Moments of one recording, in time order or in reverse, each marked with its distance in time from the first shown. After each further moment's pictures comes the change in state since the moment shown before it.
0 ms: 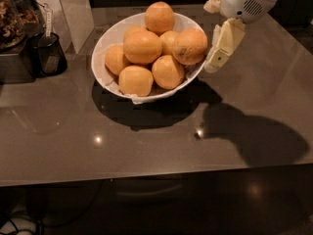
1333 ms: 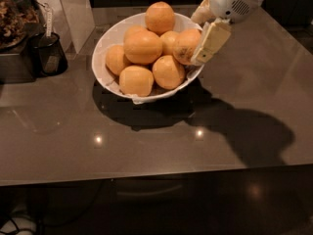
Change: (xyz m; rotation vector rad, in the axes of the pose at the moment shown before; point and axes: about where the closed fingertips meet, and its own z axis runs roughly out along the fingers) arm -0.011 -0.010 0.016 -0.018 -0.012 -0.019
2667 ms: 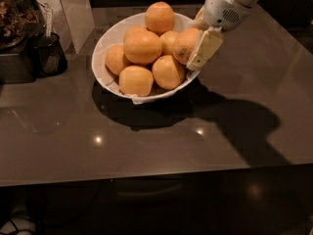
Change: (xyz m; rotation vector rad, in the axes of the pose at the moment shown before) arm 0.010 -0.006 0.031 -0.063 0.027 0.032
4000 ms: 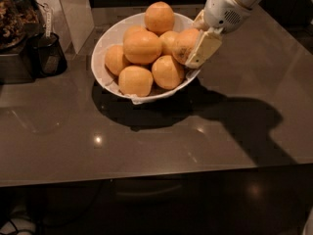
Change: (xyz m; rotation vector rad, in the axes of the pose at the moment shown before) arm 0.001 0.003 0.001 -0.035 -0.041 -0.014
